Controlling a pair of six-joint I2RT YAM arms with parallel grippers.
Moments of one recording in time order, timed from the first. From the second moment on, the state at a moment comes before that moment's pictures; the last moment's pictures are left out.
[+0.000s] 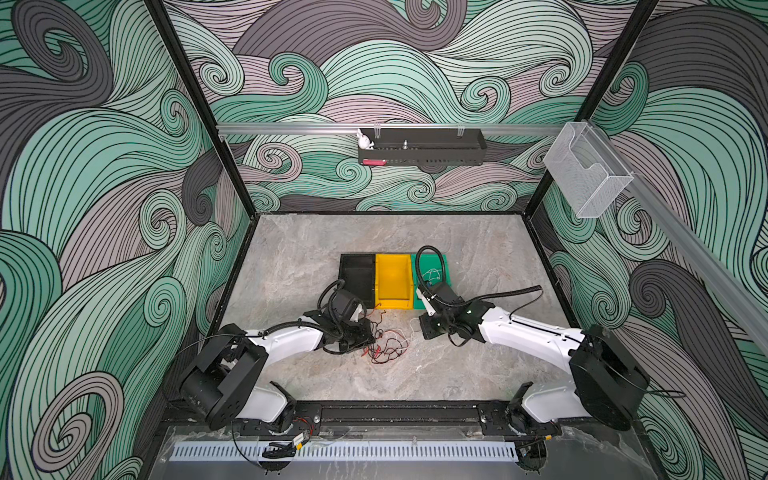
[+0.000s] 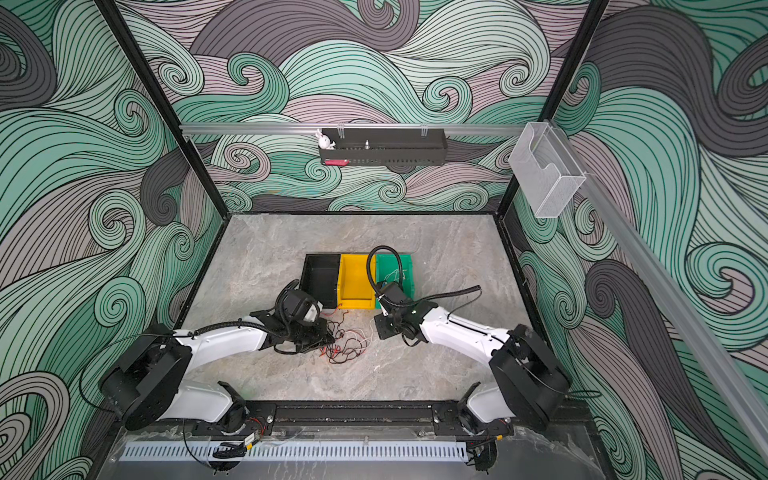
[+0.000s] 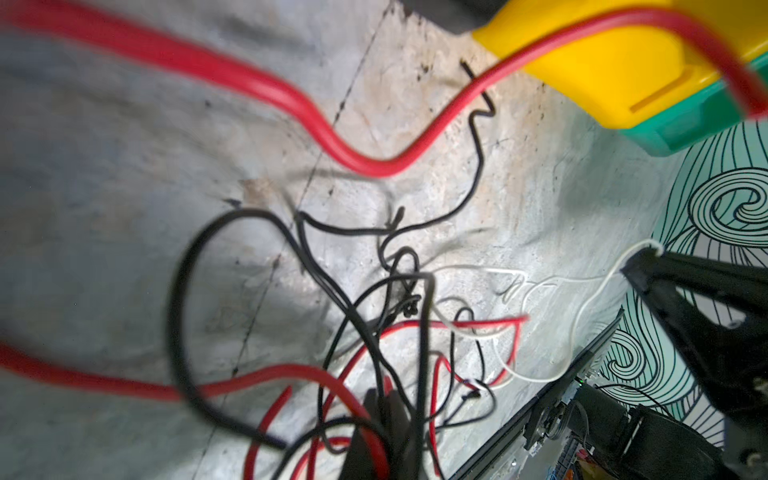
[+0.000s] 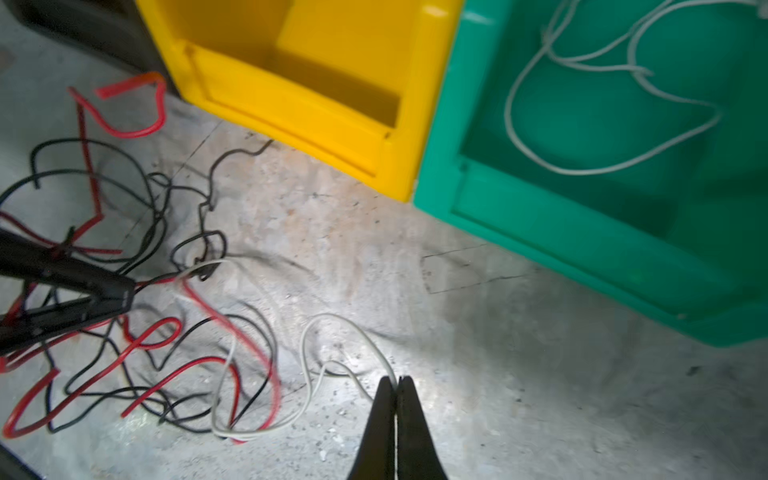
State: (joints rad) left arm -0.63 1.40 0.56 -0.21 0.40 -0.89; right arm 0.74 1.41 0.77 -0.42 0.02 0.34
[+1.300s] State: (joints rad) left arm -0.62 1.29 0.49 -0.27 0.35 -0.90; right arm 0.24 0.99 0.82 -0.61 -0.16 0.37
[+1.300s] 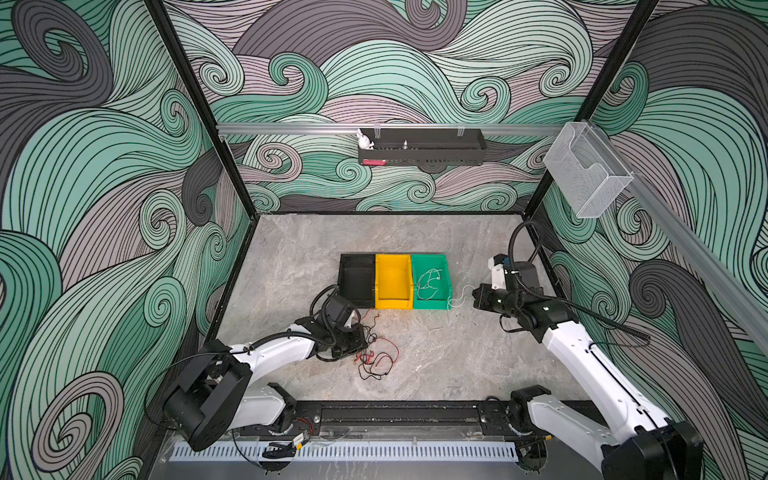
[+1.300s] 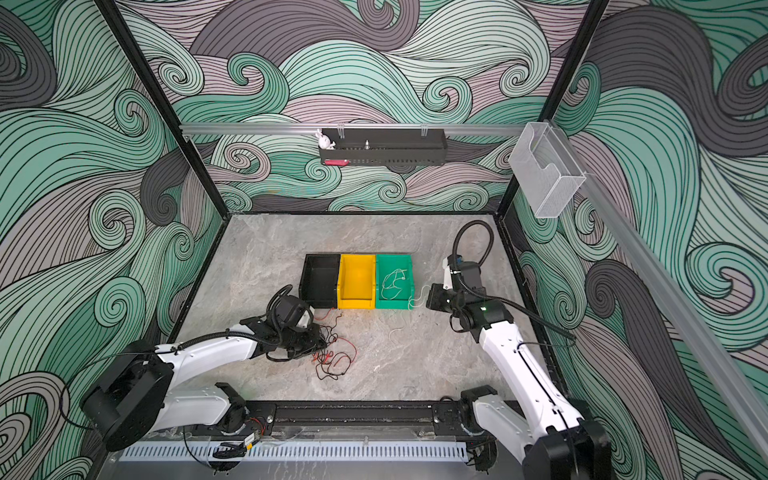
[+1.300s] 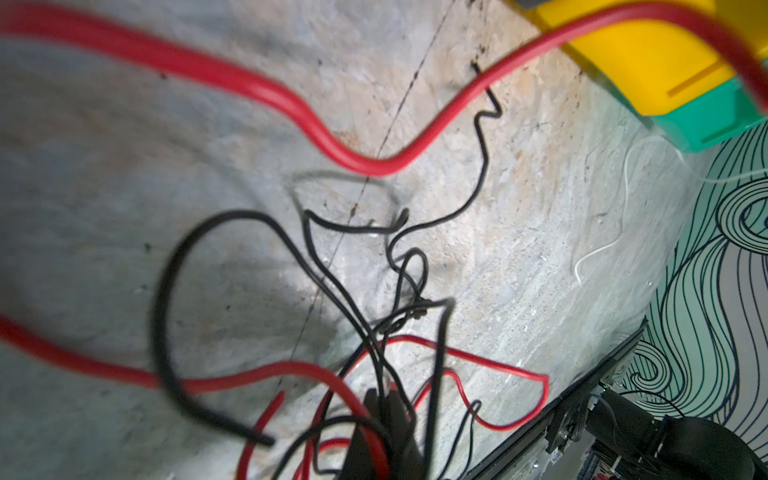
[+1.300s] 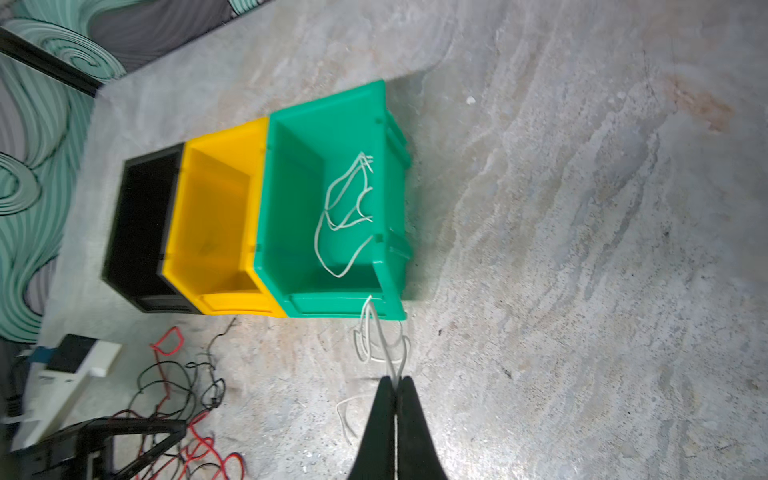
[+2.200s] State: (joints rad) left arm -0.62 1.29 0.49 -0.27 0.35 -0.90; right arm 0.26 1.12 1.06 -0.58 -0.27 0.40
